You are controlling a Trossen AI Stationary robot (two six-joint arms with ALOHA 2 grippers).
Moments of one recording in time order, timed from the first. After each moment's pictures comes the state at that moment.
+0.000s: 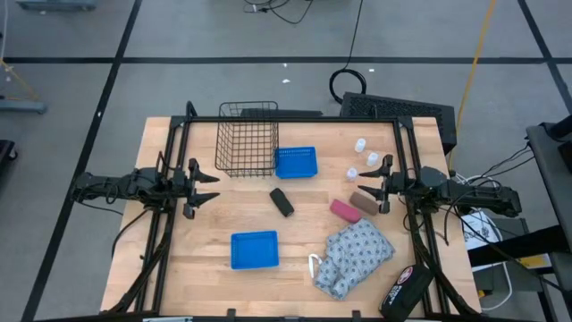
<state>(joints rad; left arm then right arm) -0.11 0.01 0.11 -0.08 -0.13 -0.03 -0.09 0.03 0.02 0.04 0.03 -0.18</state>
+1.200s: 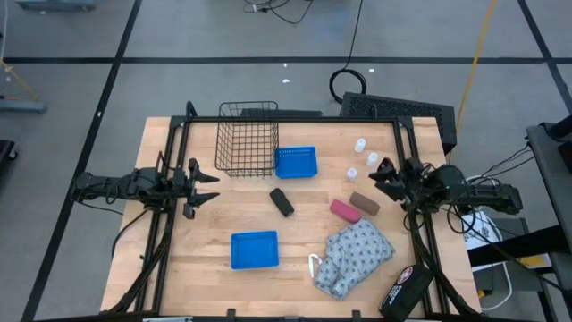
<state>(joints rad) -0.11 0.01 0.11 -0.08 -0.13 -0.03 -0.05 0.06 0.02 0.46 -0.12 0.55</state>
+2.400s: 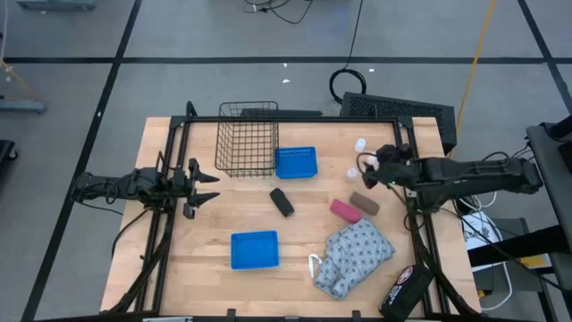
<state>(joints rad) -0.11 0.01 0.11 -0.08 -0.13 -0.03 -0.04 0.78 0.62 -0.81 0.71 0.67</state>
